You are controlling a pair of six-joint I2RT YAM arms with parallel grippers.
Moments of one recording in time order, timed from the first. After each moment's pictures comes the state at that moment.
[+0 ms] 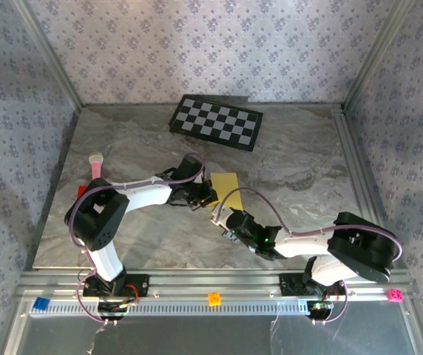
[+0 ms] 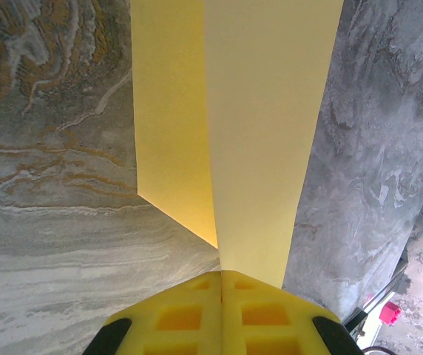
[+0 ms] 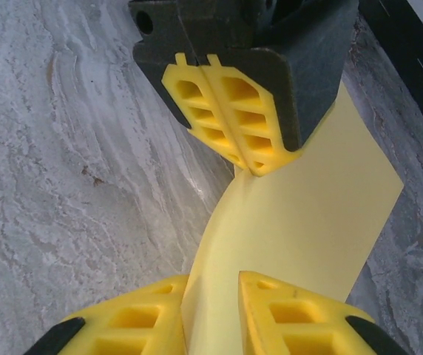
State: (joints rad) left arm -0.71 1.74 0.96 -0.16 0.43 -1.05; right arm 1.10 1.40 0.41 0.34 0.45 -0.20
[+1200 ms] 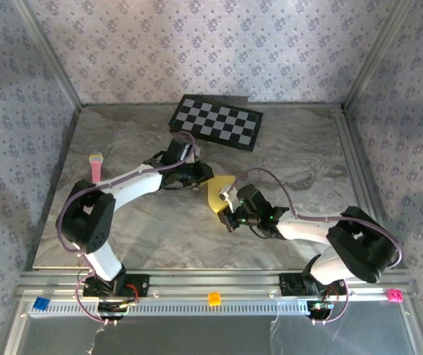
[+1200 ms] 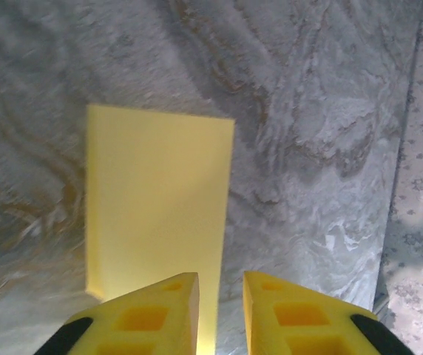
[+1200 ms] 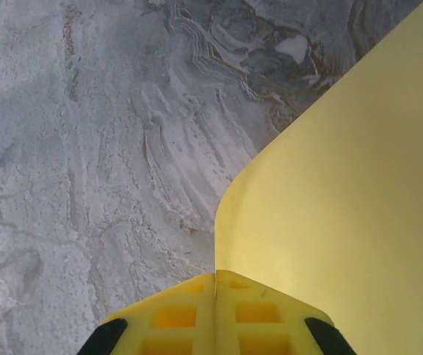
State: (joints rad) left arm -0.60 1.71 1.11 -0.23 0.40 -0.92; right arm 0.81 1.42 0.51 0.23 -0.23 0.21
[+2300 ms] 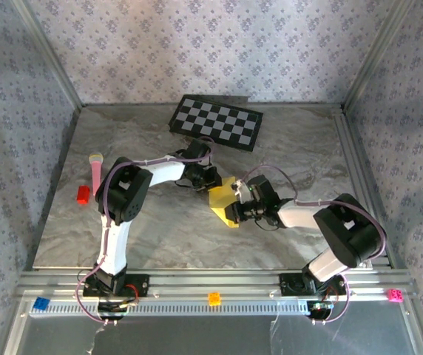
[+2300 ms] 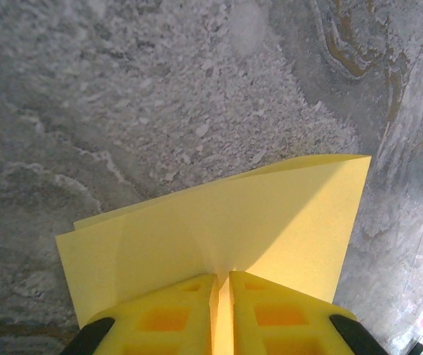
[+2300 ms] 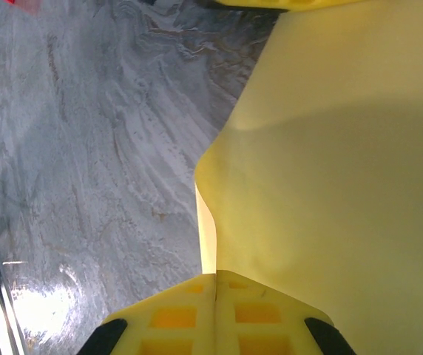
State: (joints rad) left arm -0.61 2.08 1.33 -0.32 0.48 -0.76; right arm 0.60 1.54 0.53 0.22 -0.53 0.41
